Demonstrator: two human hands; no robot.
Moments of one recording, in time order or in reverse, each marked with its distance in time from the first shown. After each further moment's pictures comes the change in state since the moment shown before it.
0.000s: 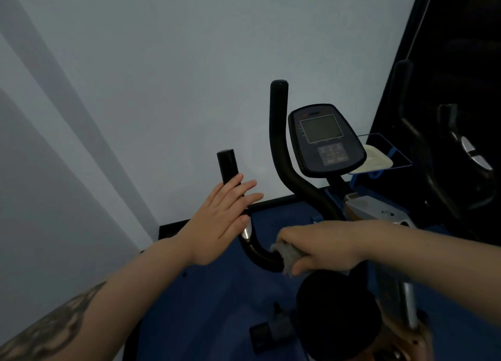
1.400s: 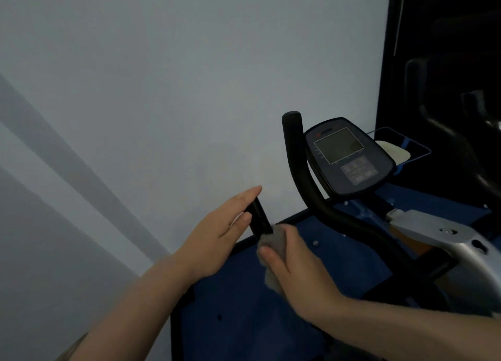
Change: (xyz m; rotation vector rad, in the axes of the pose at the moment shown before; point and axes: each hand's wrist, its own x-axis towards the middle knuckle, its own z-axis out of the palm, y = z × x) left_hand 0.036 -0.052 -0.071 -0.465 -0.044 -0.111; right_hand 0.098 -0.073 0.009 1.040 0.968 0.155
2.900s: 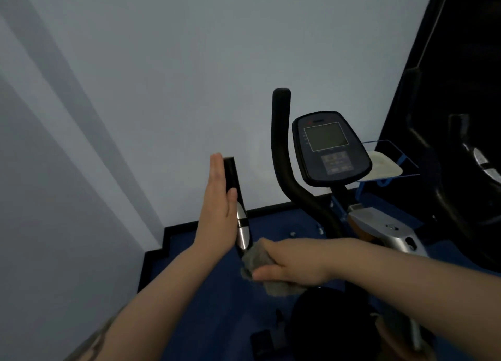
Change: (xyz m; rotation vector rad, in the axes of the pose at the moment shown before) left_hand -0.004 0.032 0.106 -0.101 0.596 -0.178; right_hand -0.011 0.004 -0.093 -0.843 -0.955 -0.129
